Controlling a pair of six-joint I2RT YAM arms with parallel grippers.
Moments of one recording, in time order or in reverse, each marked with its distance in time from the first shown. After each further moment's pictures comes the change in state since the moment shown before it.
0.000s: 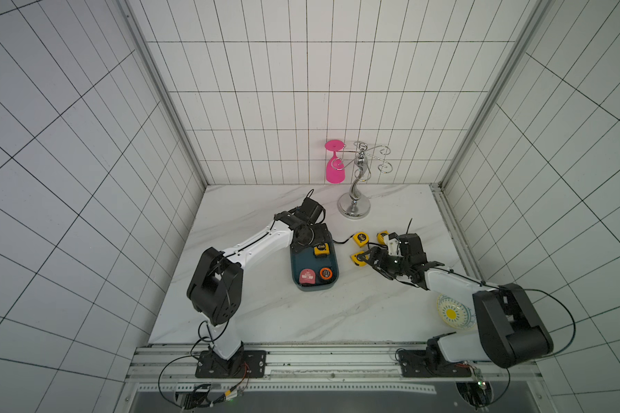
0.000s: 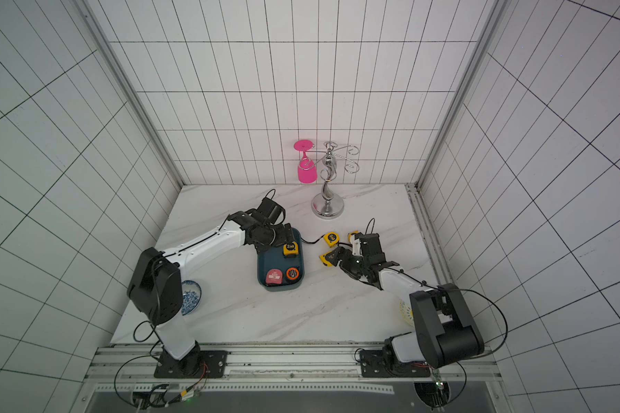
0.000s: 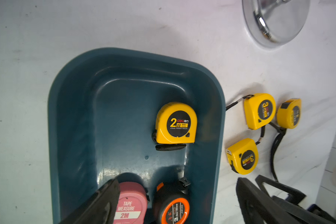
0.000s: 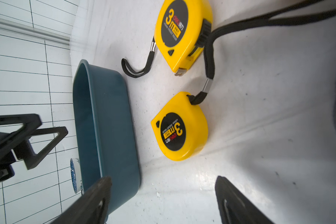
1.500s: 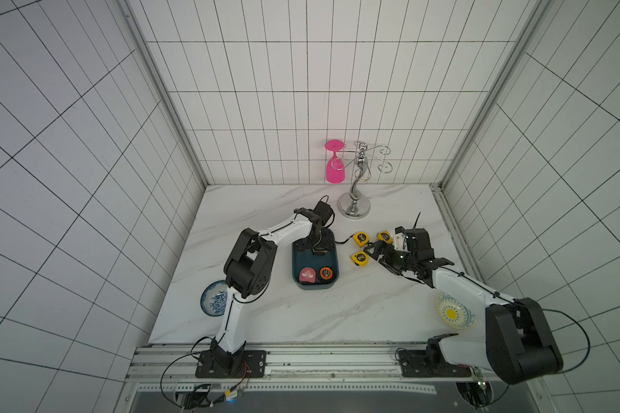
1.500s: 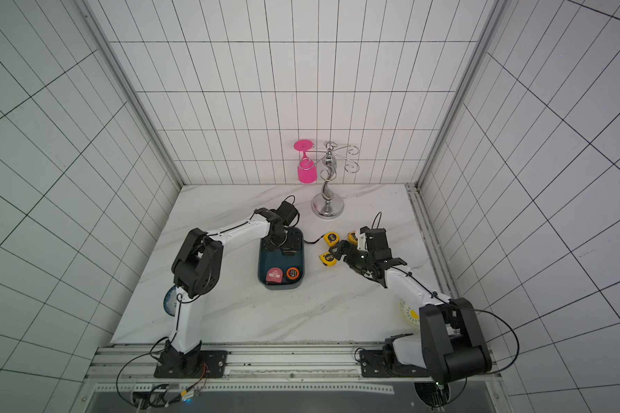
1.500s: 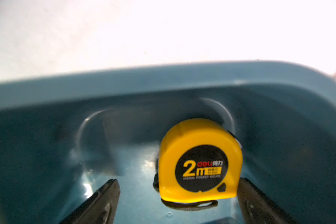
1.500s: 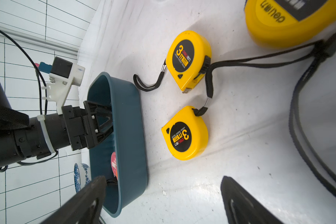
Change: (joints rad) left arm 0.004 0.307 0.204 -0.107 -0.065 0.241; right arm -0.040 -0.079 0.052 -0.098 0.013 -0.028
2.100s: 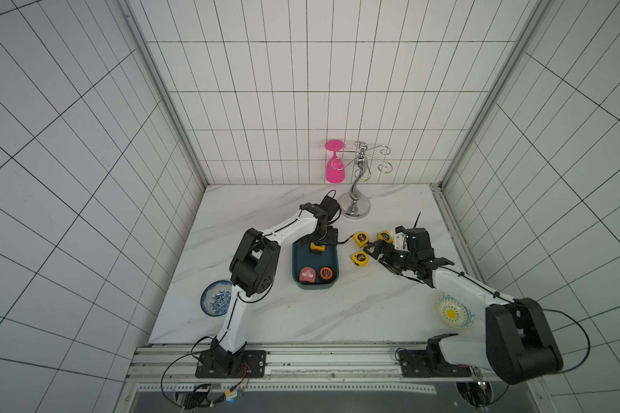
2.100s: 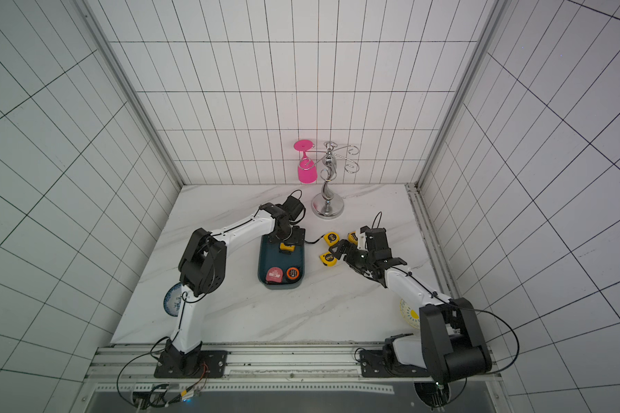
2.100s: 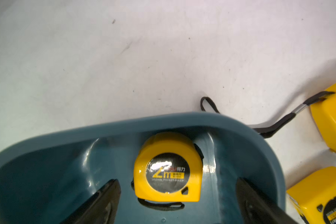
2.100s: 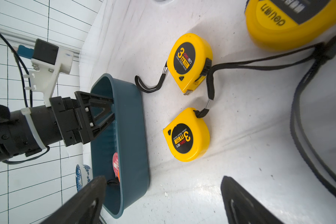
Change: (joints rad) left arm -0.027 0.070 0.156 -0.053 -0.051 0.069; right arm 0.000 0.000 0.000 0.011 0.002 0.017
